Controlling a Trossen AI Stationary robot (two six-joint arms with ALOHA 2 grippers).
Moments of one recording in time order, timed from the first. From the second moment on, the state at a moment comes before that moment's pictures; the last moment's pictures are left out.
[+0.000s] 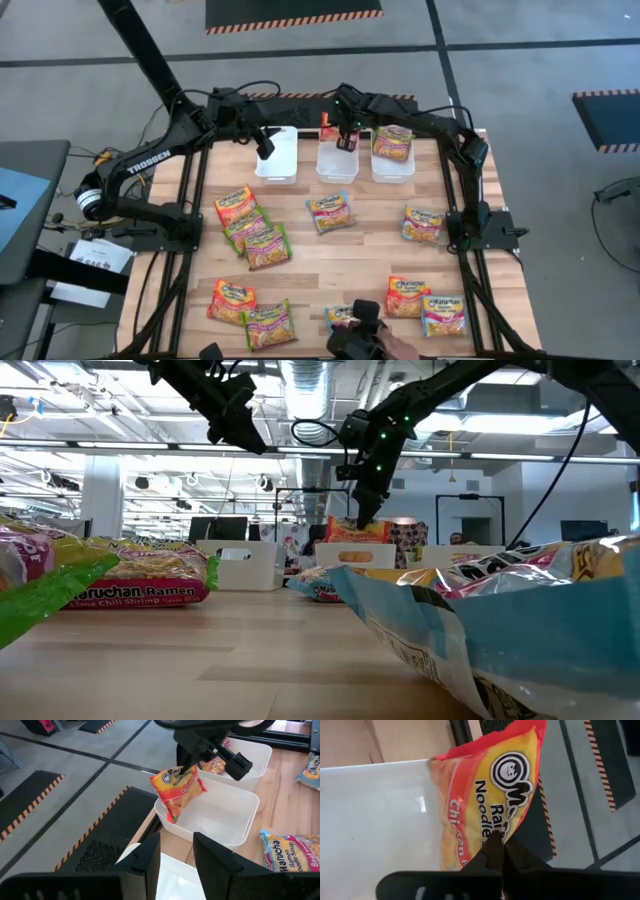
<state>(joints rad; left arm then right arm) 0.69 1.25 1.12 -0.33 0.04 0.19 -0.62 2.02 1.75 -0.73 0.21 -0.46</state>
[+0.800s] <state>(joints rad) 0.69 1.25 1.12 -0.32 0.04 0.19 -0.60 2.02 1.74 -0.75 0.21 -0.55</state>
